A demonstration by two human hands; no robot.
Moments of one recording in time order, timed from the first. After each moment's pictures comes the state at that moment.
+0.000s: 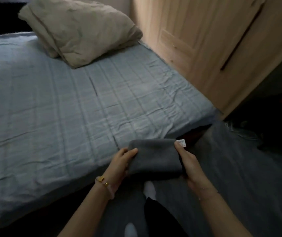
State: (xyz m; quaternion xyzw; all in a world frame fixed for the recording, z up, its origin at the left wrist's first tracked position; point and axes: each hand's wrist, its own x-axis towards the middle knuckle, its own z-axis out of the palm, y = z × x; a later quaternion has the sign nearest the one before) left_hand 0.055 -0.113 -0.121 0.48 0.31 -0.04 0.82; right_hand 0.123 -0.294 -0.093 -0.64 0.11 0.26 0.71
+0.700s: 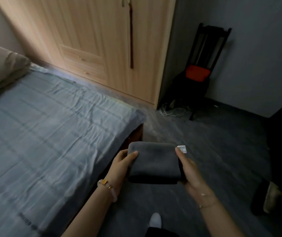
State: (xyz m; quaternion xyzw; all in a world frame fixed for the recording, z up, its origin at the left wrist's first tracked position) left_hand 0.256 -0.355 -0.111 0.60 0.15 -0.24 0.75; right_hand 0.212 -0.547 -0.102 -0.54 0.30 0.04 0.79
